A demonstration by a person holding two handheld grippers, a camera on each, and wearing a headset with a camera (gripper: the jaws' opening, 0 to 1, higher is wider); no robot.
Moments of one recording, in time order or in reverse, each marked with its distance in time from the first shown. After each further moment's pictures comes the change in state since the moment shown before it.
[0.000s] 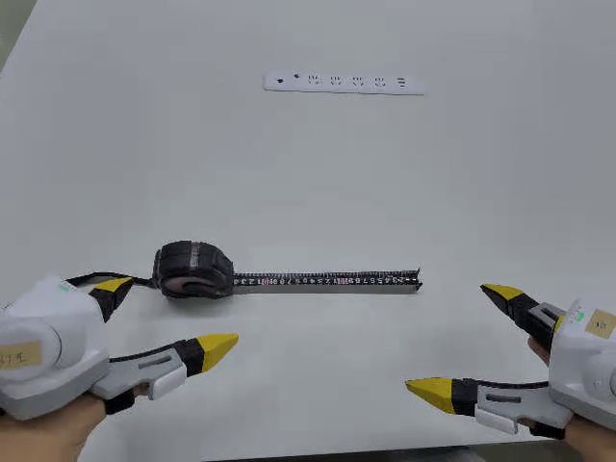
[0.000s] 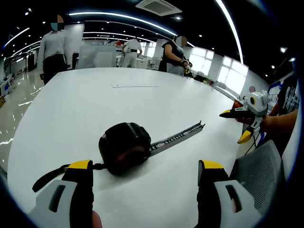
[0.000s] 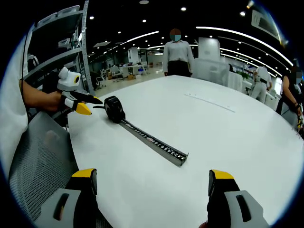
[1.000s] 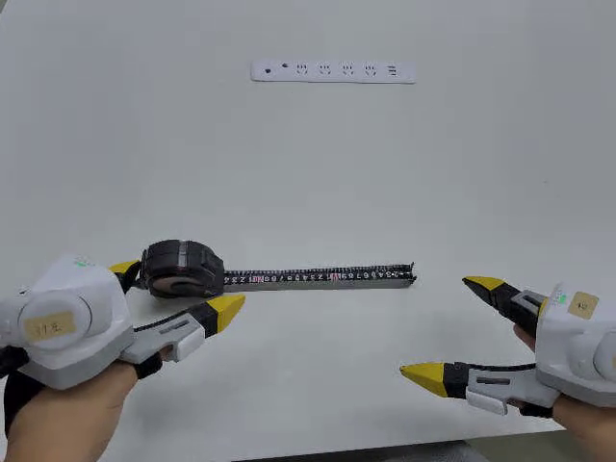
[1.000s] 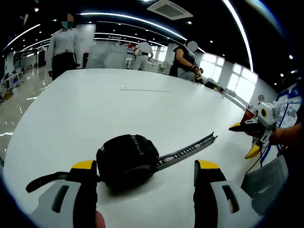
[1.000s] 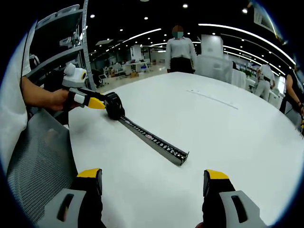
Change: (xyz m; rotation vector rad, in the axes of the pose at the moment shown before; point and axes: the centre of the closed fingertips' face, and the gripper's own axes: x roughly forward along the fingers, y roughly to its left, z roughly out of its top) left arm 0.029 0.007 0.012 -0.065 -0.040 0.099; right arm 0.013 -0.010 -0.006 -0.002 0.027 0.035
